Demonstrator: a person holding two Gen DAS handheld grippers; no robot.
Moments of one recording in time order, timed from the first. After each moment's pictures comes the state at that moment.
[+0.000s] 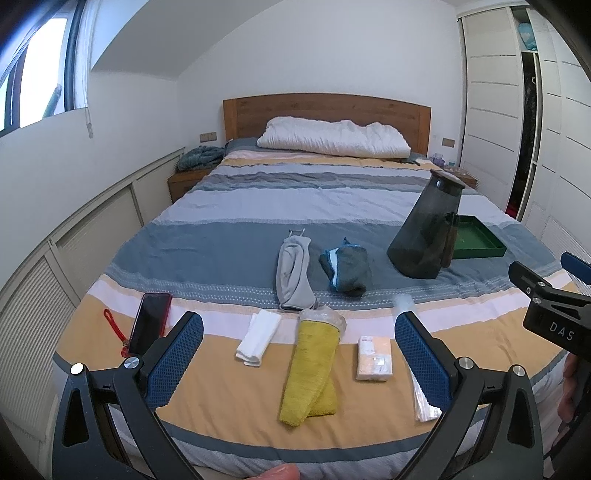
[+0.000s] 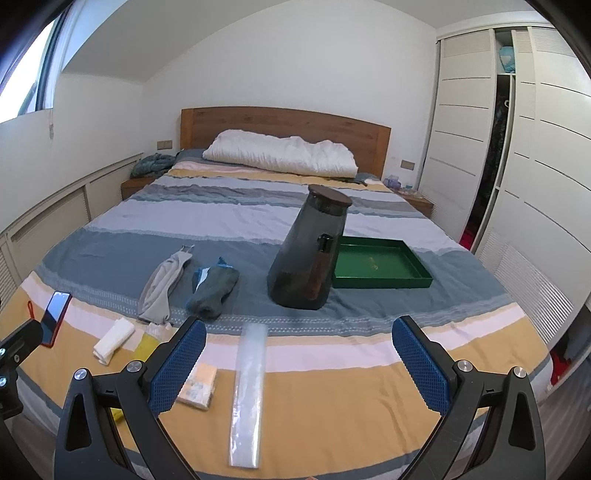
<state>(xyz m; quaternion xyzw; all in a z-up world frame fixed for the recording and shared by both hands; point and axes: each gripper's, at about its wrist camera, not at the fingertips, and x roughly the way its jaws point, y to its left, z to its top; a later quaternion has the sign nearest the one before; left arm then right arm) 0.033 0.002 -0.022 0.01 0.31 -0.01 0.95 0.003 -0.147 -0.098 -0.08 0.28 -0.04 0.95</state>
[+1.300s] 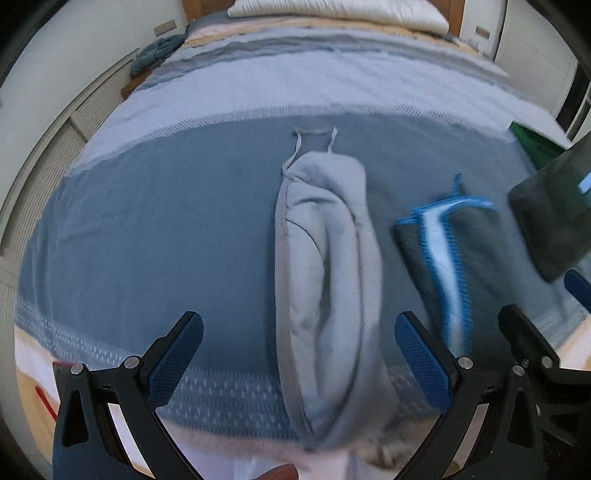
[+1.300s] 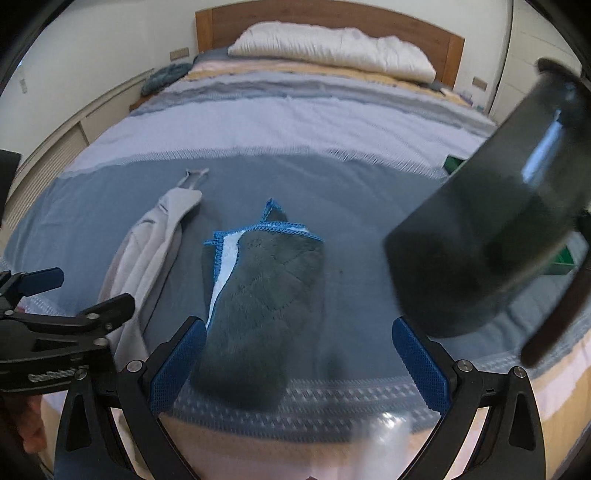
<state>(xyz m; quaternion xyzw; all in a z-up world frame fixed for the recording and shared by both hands) 0.379 0.015 -0.200 0.06 0.55 -0.01 0.83 0.347 -0.091 -0.263 -0.06 0.48 0.02 0.88</state>
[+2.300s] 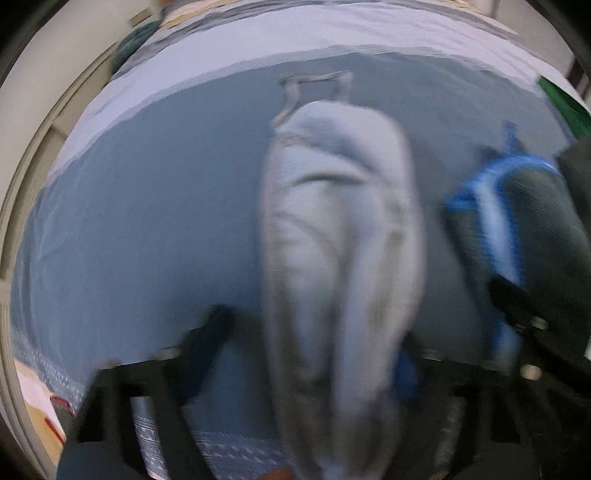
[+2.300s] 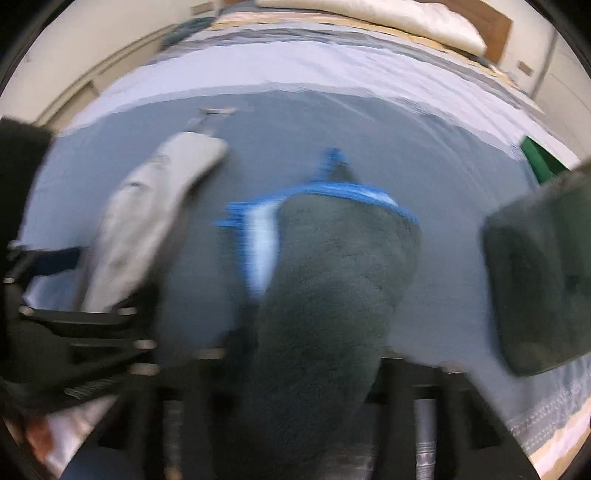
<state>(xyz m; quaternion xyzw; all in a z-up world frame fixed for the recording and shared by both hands) 0.420 0.013 -0.250 0.11 0.60 -0.02 0.79 0.428 -0.043 -0.343 -0.08 0.55 0.08 0.83</state>
